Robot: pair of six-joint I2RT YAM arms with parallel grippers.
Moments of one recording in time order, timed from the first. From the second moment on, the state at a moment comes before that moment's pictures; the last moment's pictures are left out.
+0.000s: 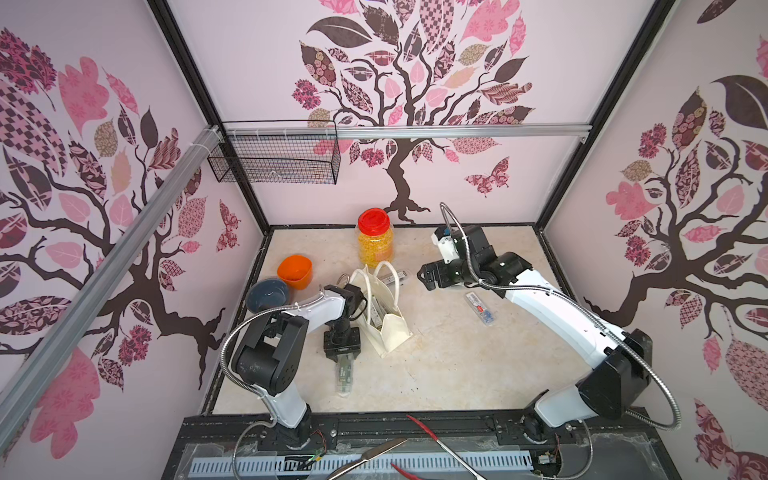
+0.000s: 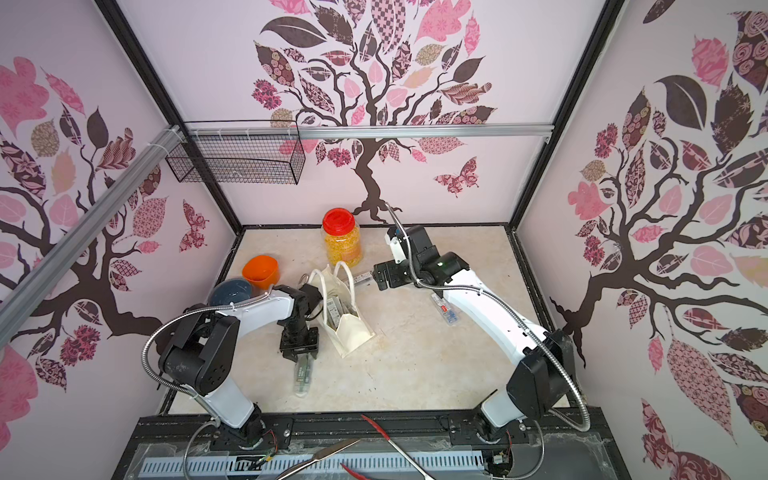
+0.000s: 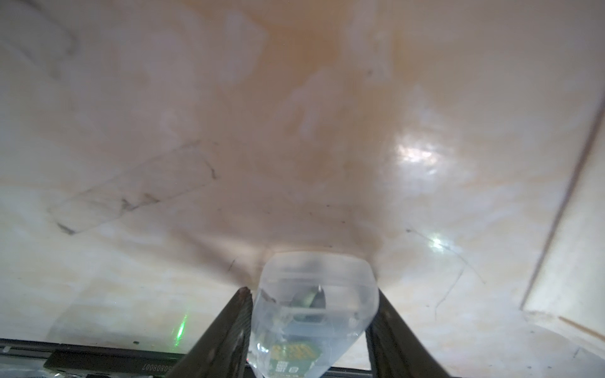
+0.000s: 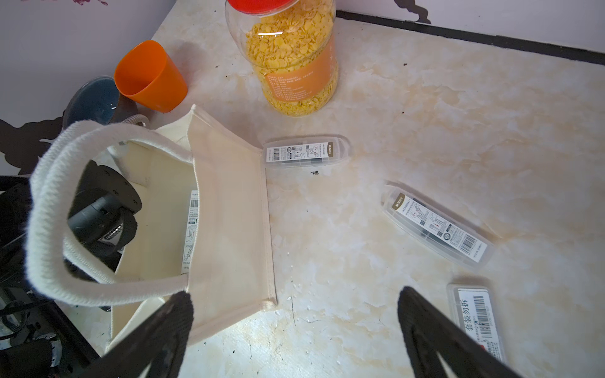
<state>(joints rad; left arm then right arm) -0.40 1.70 0.97 -1.05 0.09 -0.52 0.57 1.50 1.41 -0.66 -0.10 0.22</state>
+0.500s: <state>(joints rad) -0.19 1.61 0.93 -1.00 0.05 -0.52 0.57 1.50 1.38 -0.64 -0.11 0.22</state>
